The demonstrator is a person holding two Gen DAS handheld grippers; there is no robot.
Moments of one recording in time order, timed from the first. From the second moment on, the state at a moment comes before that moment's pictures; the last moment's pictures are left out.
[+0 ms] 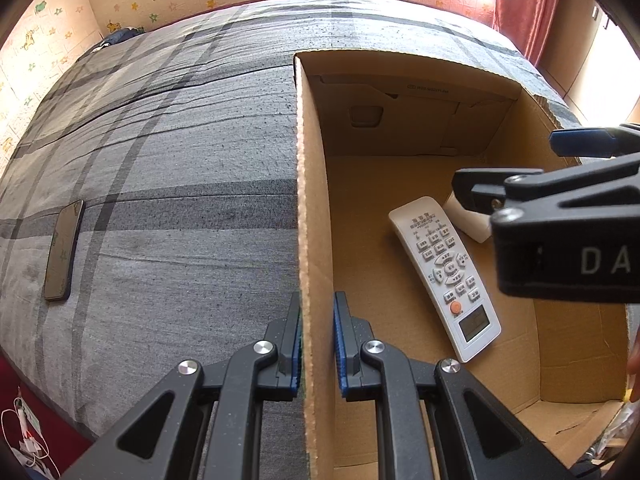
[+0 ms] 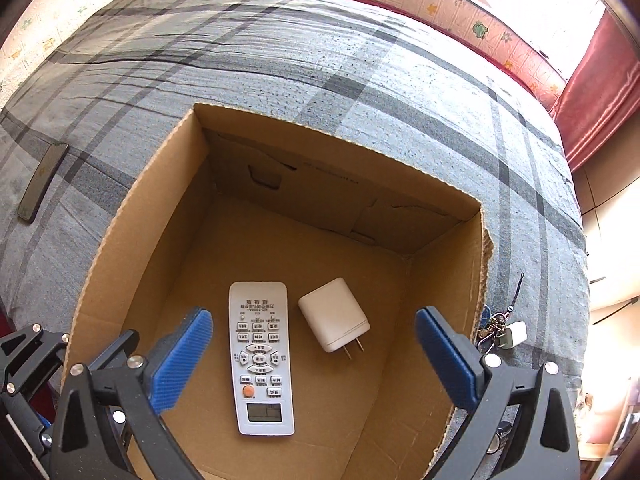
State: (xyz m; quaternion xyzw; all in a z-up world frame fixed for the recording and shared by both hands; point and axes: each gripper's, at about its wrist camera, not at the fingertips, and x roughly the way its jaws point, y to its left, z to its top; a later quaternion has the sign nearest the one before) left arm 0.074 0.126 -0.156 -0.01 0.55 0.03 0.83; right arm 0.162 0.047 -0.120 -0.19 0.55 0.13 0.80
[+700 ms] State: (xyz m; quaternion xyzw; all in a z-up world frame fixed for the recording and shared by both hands) left arm 0.075 0.125 -0.156 -0.01 0.55 0.03 0.83; right arm 0.150 -0.049 -0.051 -0.15 0.54 0.12 0.82
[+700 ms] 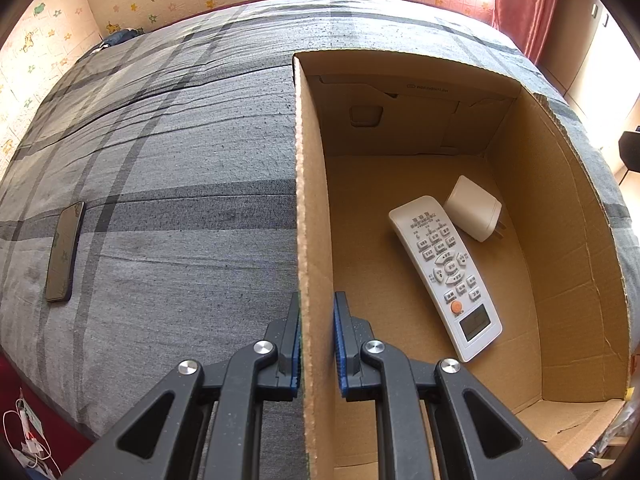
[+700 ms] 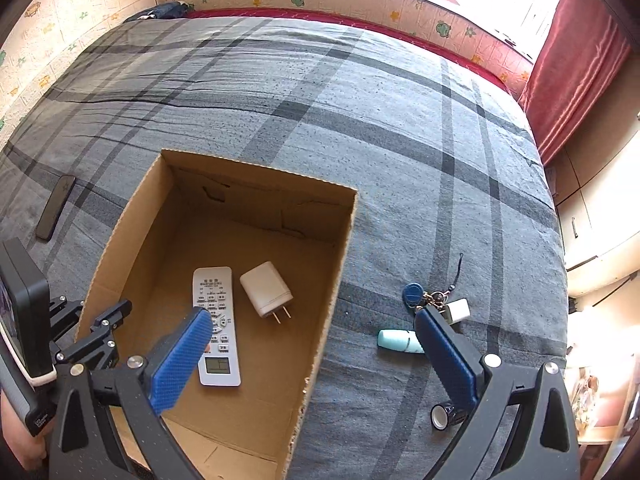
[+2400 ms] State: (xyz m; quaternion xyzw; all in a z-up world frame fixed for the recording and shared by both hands) left arm 0.076 0.126 -0.157 -0.01 0.56 0.03 0.83; right arm 0.135 -0.262 -0.191 -0.05 0.62 0.01 0.78
